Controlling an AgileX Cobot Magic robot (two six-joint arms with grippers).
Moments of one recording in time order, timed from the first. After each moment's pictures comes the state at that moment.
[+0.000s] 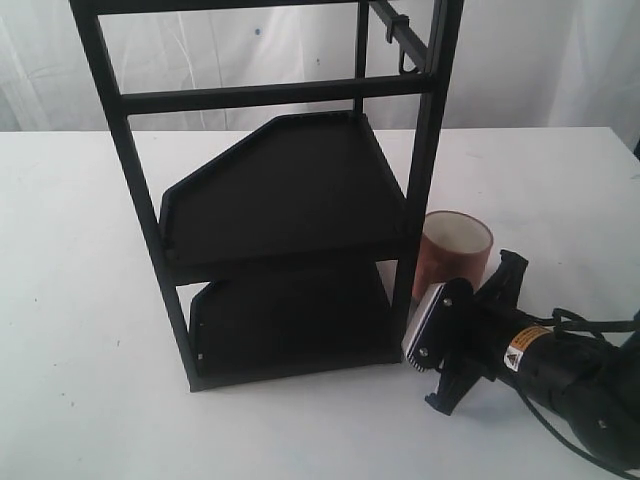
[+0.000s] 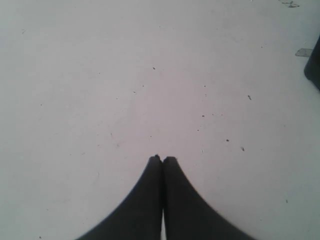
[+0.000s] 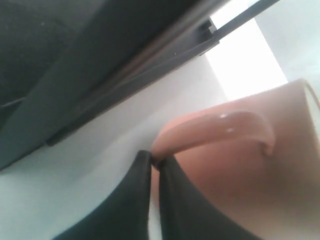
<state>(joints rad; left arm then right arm) 0.10 0.00 0.02 0.00 0.50 0.02 0.39 1.91 -0.41 -0.11 -0.94 -0.76</state>
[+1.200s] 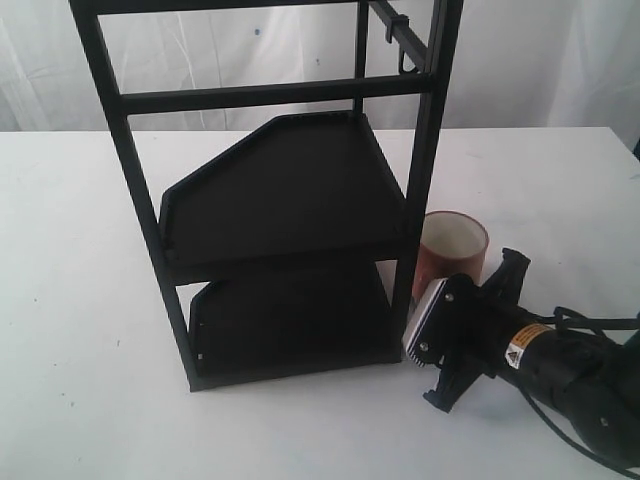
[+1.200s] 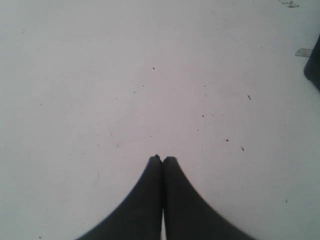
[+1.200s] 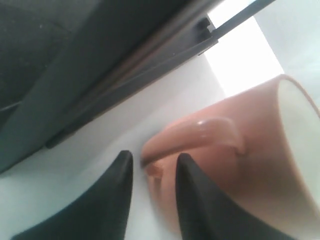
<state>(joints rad) 0.10 0.00 0.02 0.00 0.50 0.02 0.39 1.89 -0.41 -0.11 -0.93 -0.73</state>
